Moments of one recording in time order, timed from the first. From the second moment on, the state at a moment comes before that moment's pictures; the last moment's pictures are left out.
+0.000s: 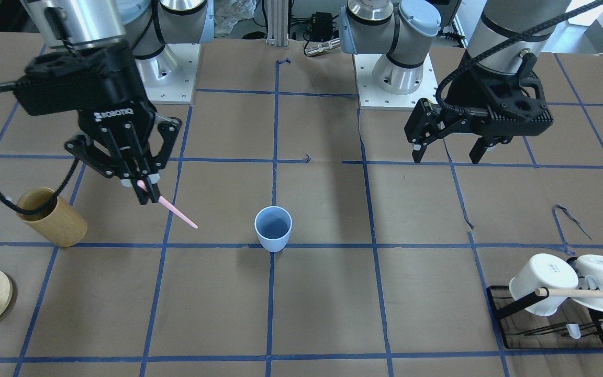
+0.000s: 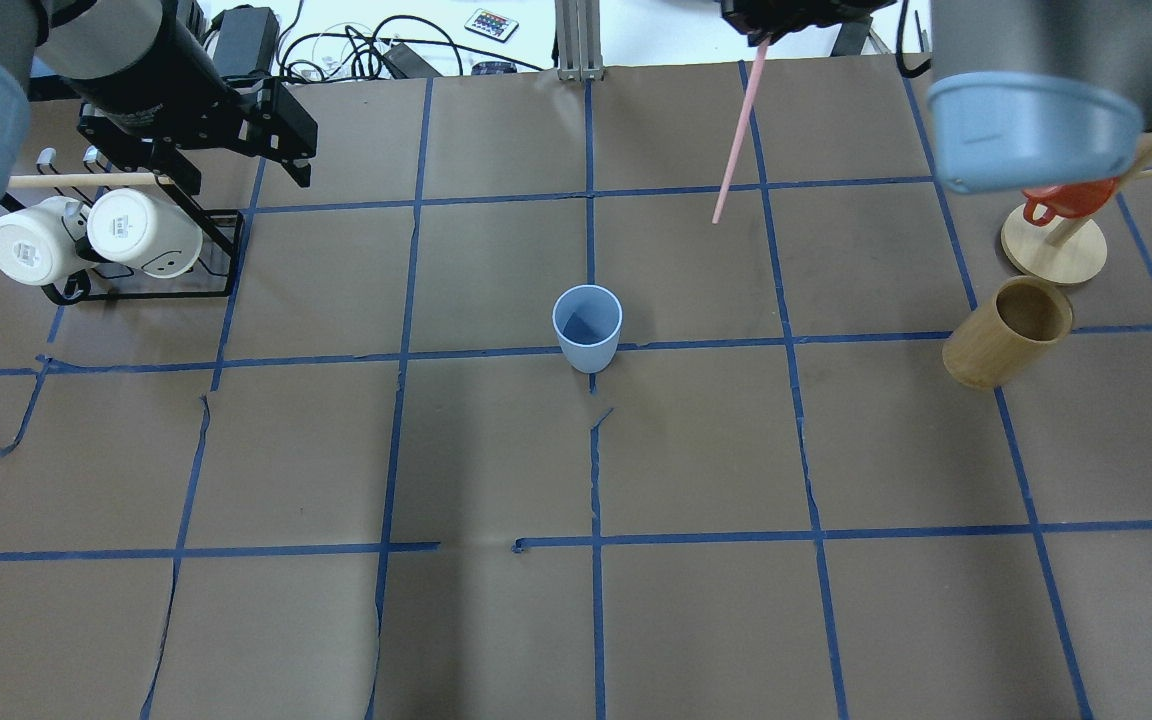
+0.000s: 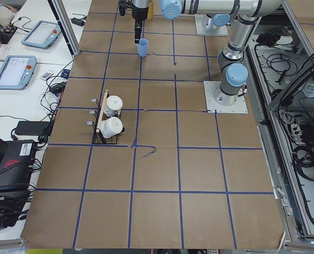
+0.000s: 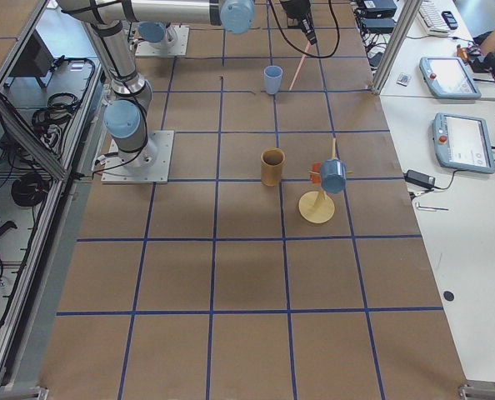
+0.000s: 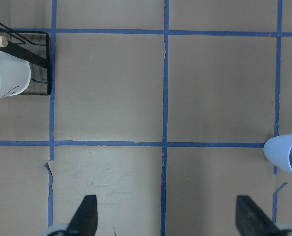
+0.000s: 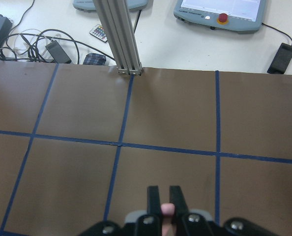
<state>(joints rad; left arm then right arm) -1.52 -1.59 -1.54 -1.42 1.56 0.02 1.70 -1.48 1.56 -2.25 -1.46 0.05</state>
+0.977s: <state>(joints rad) -1.52 -1.59 -1.55 -1.41 1.56 0.02 1.92 -1.38 1.63 -2.41 -1.63 0.29</state>
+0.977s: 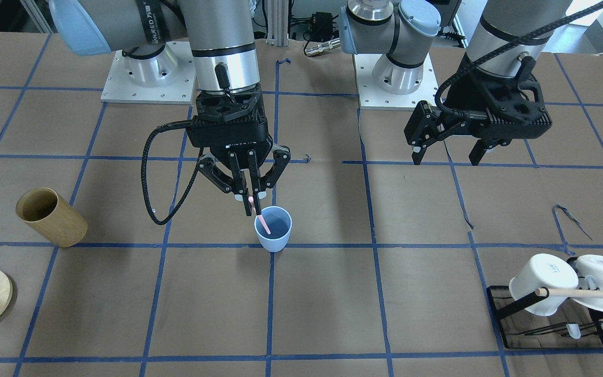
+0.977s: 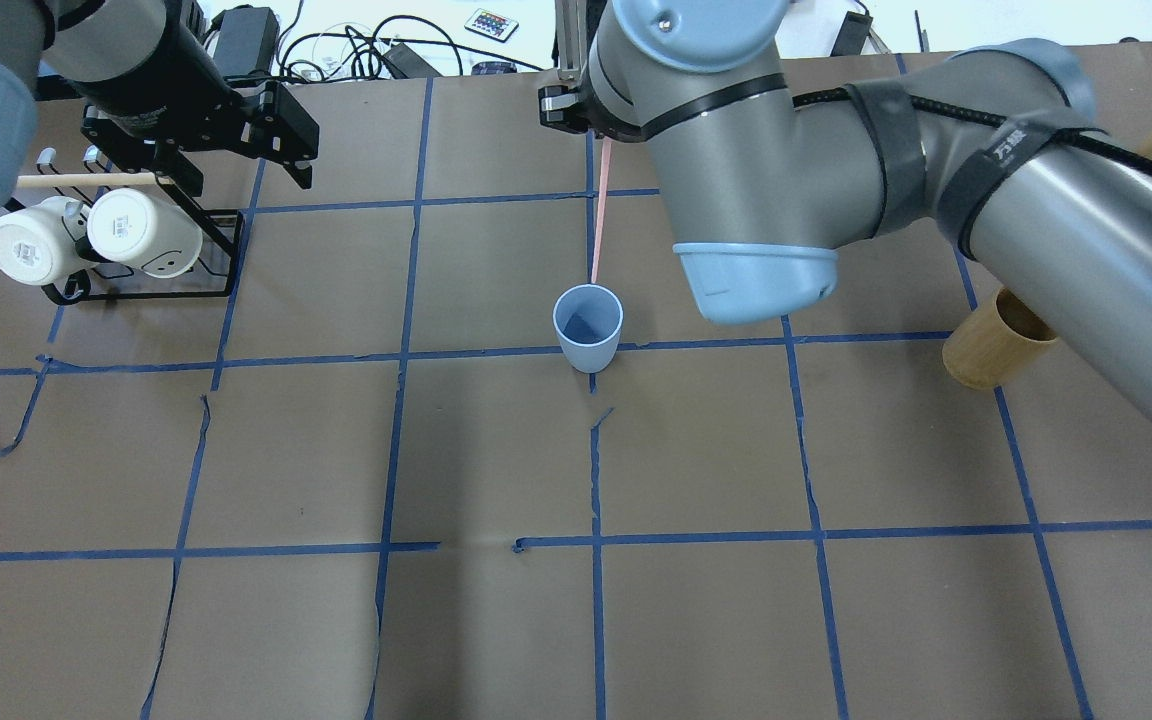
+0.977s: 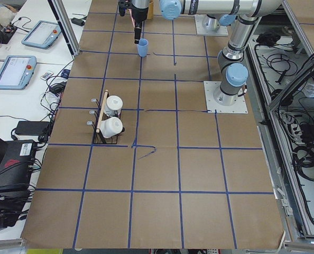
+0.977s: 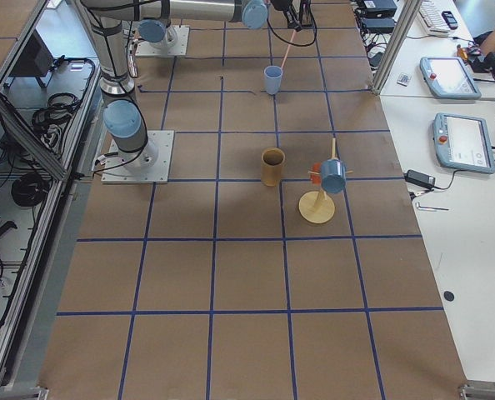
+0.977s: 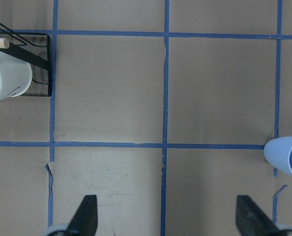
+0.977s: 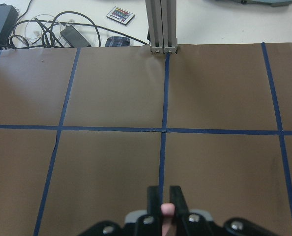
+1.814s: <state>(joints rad) -1.51 -1.60 -1.55 -1.41 1.56 0.02 1.93 -1.37 1.67 -2.43 -1.63 0.35</state>
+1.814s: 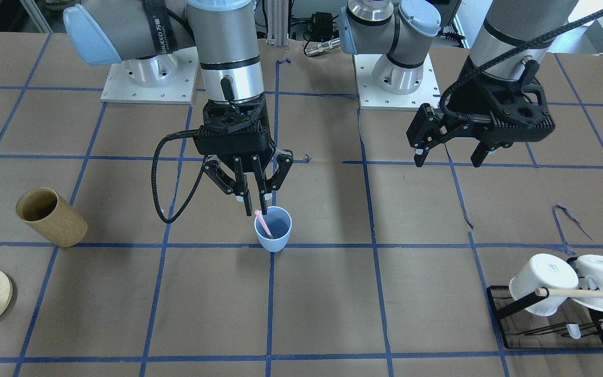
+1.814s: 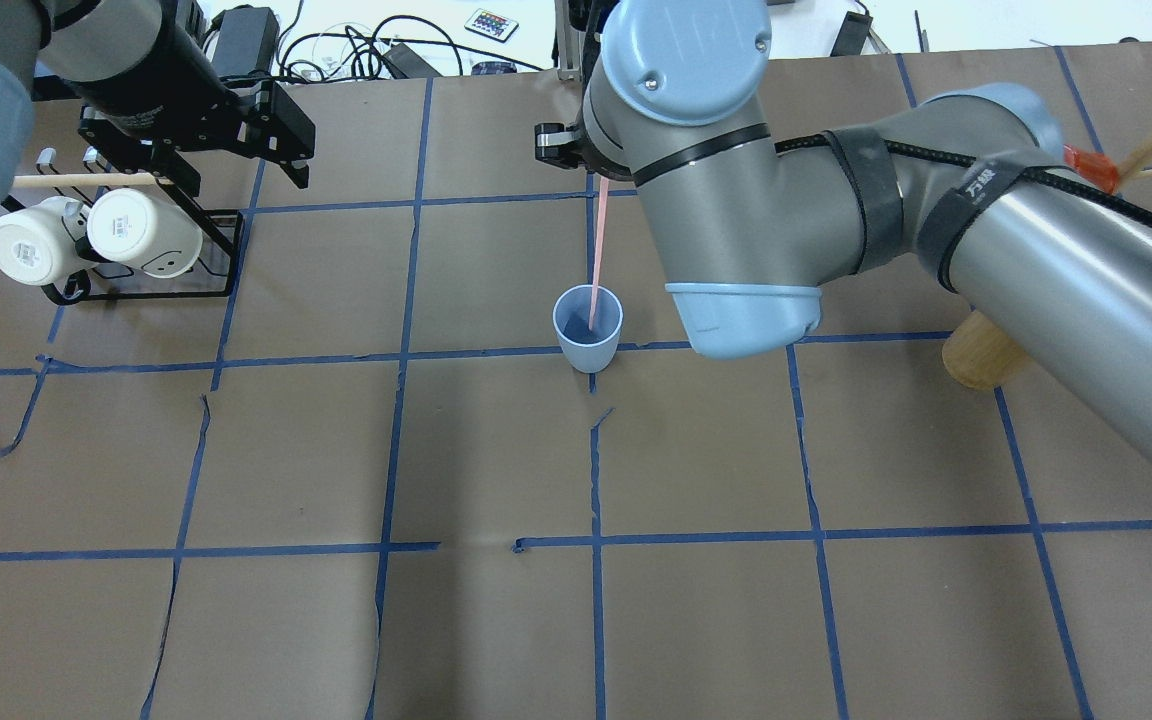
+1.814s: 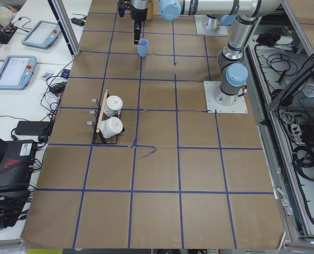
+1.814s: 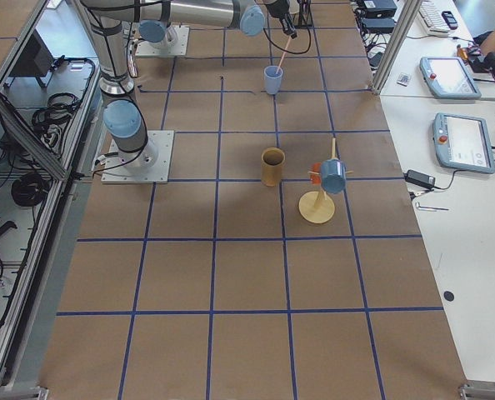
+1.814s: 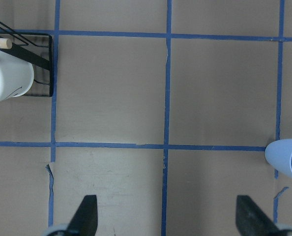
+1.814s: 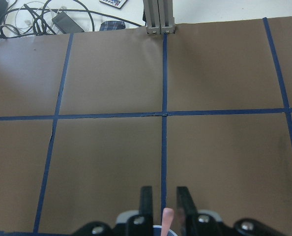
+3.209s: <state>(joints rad) -1.52 -1.60 -1.54 -1.42 1.56 0.02 1.72 -1.41 1.44 -1.65 -1.61 0.26</state>
